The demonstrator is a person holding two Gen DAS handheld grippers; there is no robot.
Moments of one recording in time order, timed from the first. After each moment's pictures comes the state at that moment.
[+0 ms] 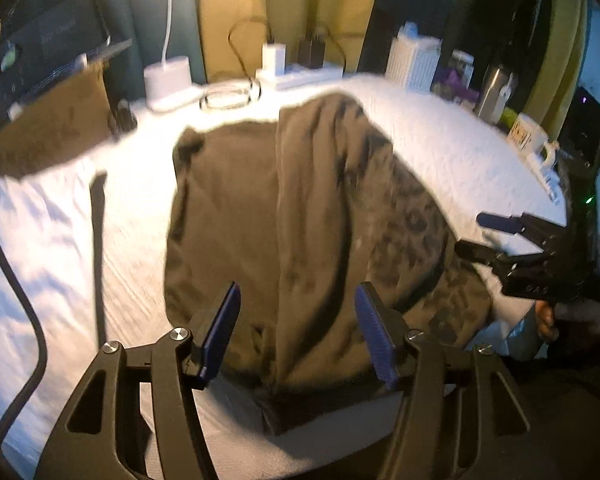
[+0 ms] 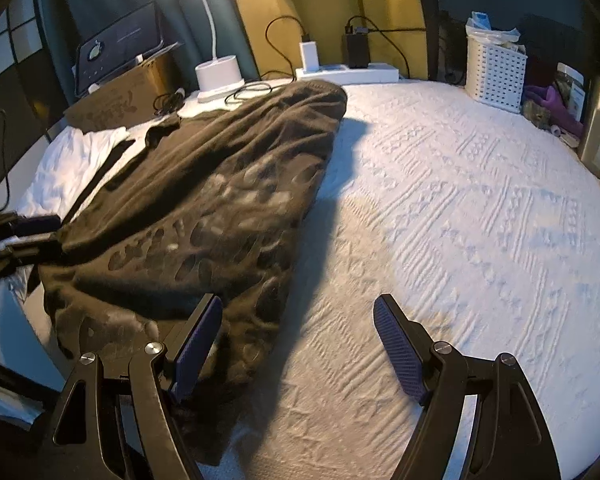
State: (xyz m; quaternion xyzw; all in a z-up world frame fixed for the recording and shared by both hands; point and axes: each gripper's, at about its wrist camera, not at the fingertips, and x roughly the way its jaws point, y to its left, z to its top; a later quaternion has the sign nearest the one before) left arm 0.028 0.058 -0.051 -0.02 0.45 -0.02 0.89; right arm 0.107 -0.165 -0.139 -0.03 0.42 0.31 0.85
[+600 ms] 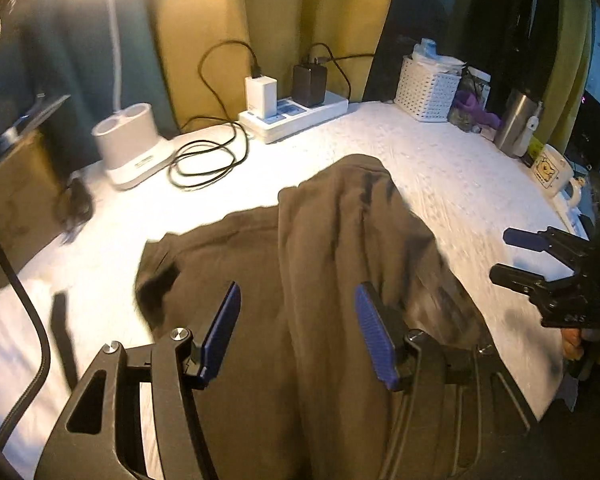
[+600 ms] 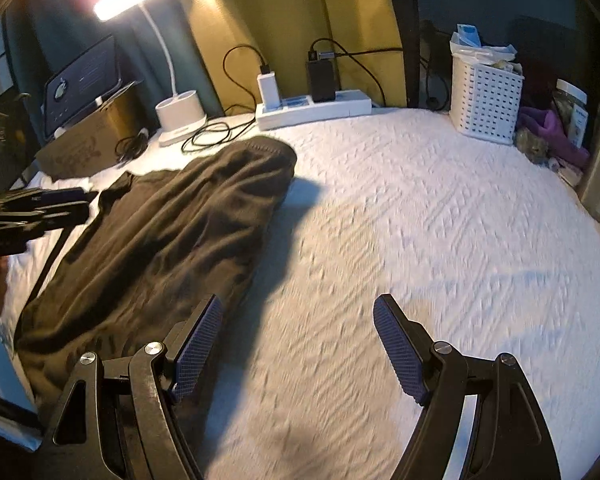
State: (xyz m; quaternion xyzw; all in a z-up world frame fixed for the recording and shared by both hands) left arm 0.176 0.067 -0.062 0.00 0.45 -0.05 0.89; right arm 0.206 -0.171 -0.120 -0.02 0.41 0.29 0.86
